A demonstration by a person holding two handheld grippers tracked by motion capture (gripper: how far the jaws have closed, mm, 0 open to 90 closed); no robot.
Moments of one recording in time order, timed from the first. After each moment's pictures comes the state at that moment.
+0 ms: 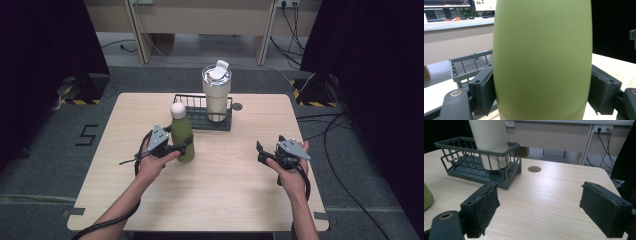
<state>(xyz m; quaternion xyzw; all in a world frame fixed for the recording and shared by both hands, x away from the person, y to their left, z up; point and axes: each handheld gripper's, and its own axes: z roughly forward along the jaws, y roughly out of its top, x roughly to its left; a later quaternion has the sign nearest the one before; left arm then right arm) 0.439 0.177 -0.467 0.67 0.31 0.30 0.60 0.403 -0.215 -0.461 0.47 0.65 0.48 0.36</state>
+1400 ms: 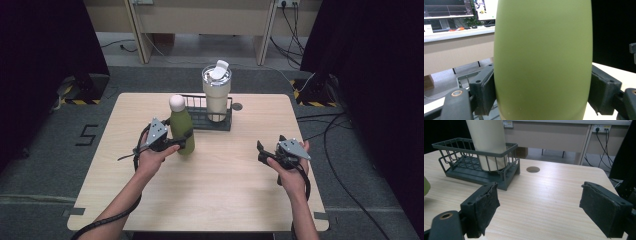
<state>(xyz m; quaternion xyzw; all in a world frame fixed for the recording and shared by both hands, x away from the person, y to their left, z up) 0.444 0.177 -0.440 0.66 0.30 0.32 0.61 0.404 -0.216 -0.461 0.47 0.64 0.48 0.36</state>
